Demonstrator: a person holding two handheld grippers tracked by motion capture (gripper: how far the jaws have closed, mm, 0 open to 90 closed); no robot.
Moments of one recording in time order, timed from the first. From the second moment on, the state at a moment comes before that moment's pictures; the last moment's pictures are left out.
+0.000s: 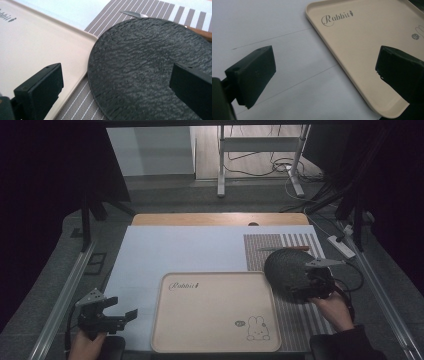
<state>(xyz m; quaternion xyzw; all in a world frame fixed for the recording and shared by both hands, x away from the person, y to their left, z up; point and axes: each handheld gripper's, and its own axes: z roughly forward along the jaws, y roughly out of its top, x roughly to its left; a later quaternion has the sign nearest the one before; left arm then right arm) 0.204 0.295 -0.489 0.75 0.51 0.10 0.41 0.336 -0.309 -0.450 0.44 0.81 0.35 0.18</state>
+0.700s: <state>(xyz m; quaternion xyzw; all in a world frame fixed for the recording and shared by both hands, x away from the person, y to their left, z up) 0.205 0.295 -0.489 0.75 0.51 0.10 0.41 0.381 -0.308 -0.459 0.45 0.81 0.33 0.17</state>
